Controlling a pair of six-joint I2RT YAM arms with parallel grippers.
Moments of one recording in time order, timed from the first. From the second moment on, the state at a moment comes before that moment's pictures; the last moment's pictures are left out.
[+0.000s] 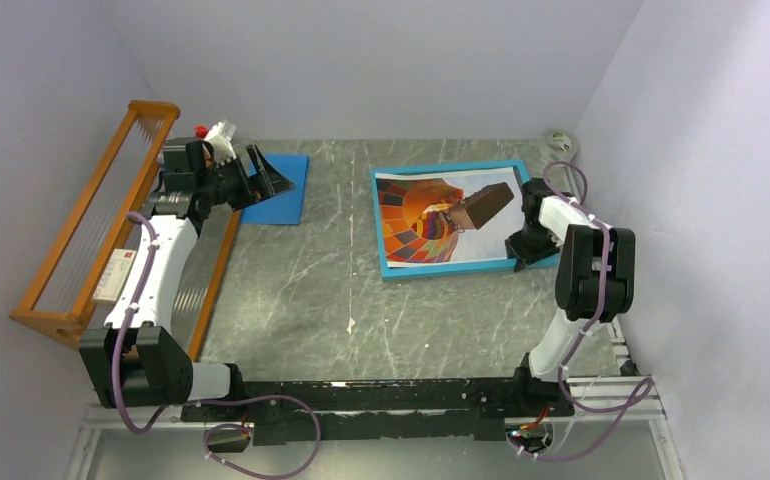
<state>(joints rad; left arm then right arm) 0.04 1.33 1.23 -0.47 0.60 -0.42 -0.09 1.80 1.17 -0.81 0.20 1.12</state>
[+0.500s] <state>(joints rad) -0.08 1.32 1.19 -0.45 0.60 -0.45 -0.10 1.58 1.13 -0.83 0.16 1.15</state>
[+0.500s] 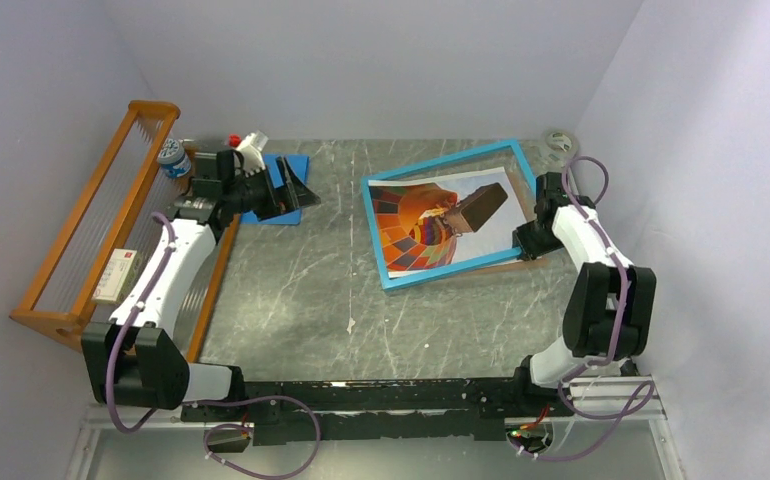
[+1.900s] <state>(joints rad) -0.93 1.76 1.03 0.02 0.22 -0.20 0.14 1.36 0.98 -0.72 -0.17 1.11</state>
